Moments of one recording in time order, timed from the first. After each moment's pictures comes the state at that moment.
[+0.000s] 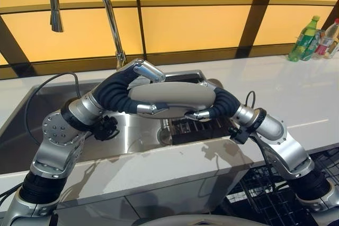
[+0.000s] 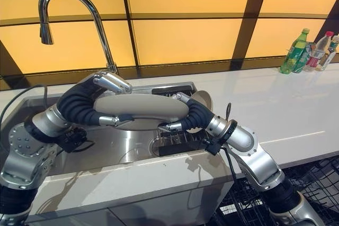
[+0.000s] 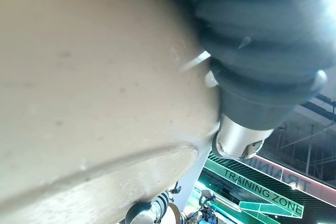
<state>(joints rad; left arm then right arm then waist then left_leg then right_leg) -0.24 0.72 -0.04 -0.47 -0.39 -0.36 -0.46 -0.27 -0.63 0.32 -0.43 0.42 -0.02 0.32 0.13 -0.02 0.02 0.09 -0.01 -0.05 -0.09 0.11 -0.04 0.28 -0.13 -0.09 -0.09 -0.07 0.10</state>
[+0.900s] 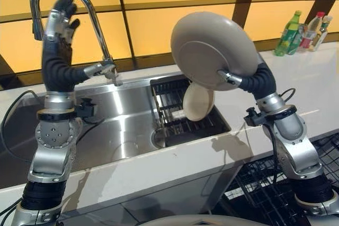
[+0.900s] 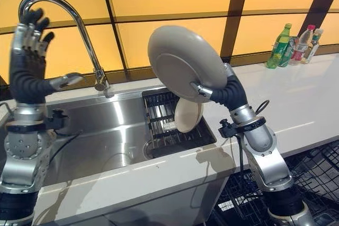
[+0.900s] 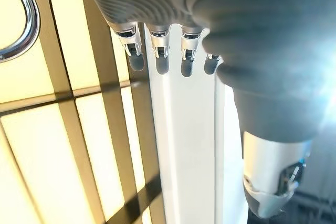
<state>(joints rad) -0.15 0.63 0.12 -0.36 -0.25 -0.32 0.24 -0.21 -0.56 0.07 -0.42 0.32 -0.08 0.06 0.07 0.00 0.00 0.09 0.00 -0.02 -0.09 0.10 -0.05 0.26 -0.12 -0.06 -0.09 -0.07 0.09</state>
